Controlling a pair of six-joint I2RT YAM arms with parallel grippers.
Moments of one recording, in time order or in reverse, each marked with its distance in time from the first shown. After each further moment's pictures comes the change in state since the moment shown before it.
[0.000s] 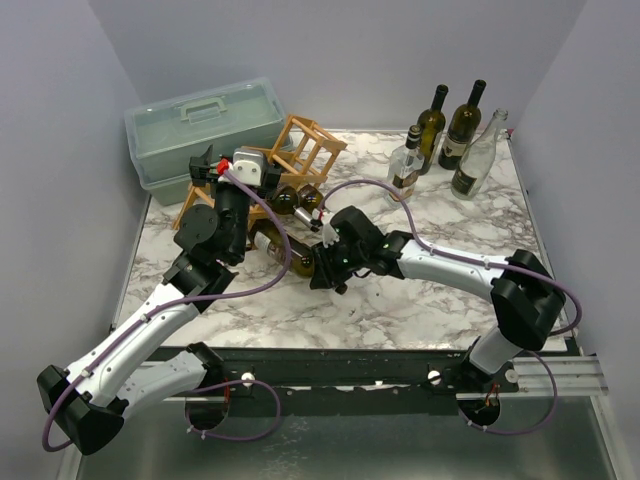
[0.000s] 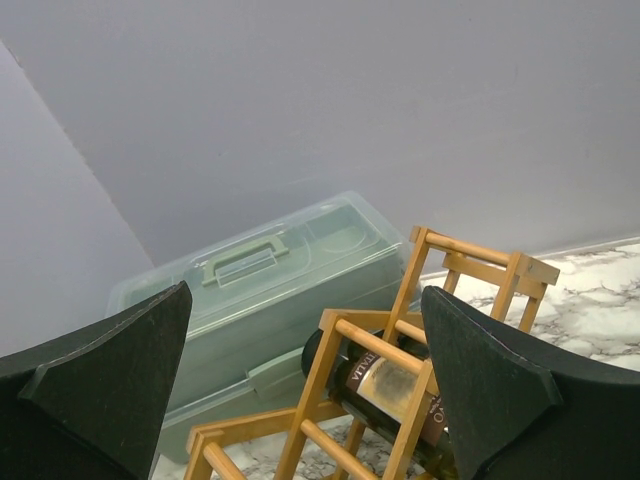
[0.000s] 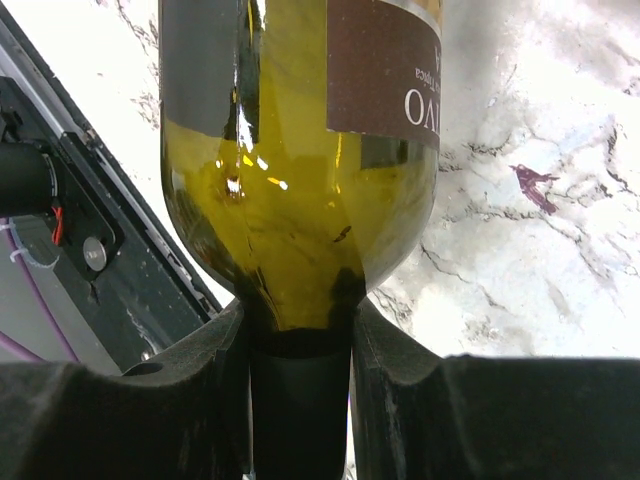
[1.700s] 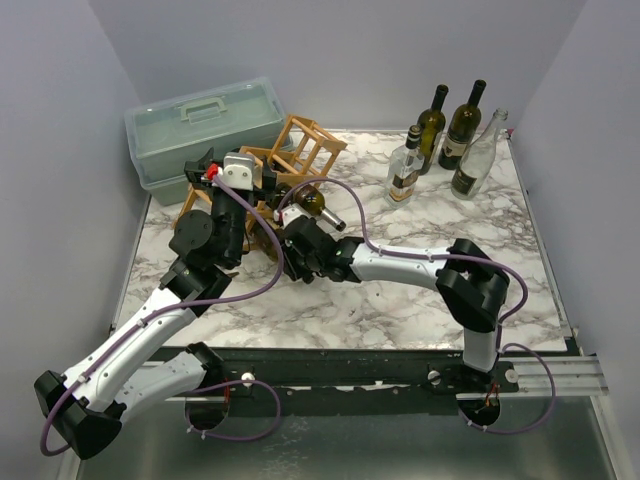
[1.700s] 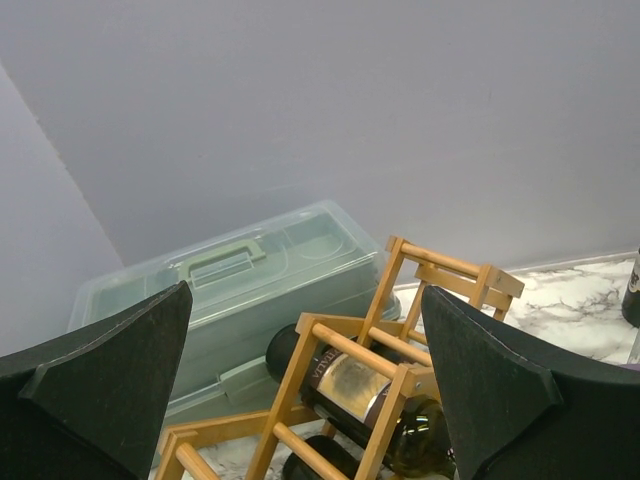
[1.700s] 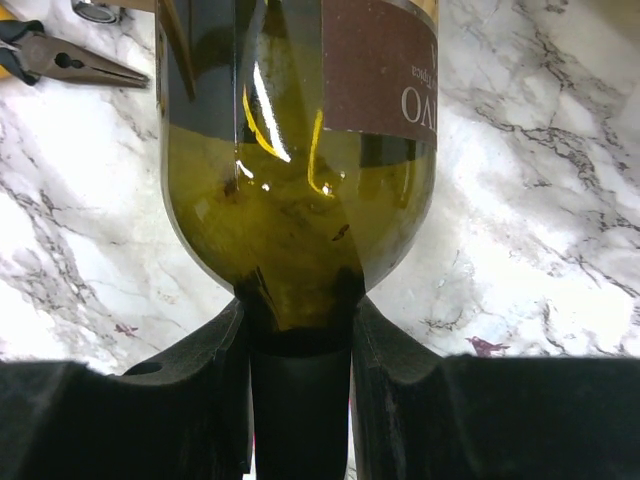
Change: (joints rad) left arm 0.000 -0.033 -0.024 0.015 0.026 -0.072; right arm 0.141 0.286 0.228 0.132 0.431 -0.034
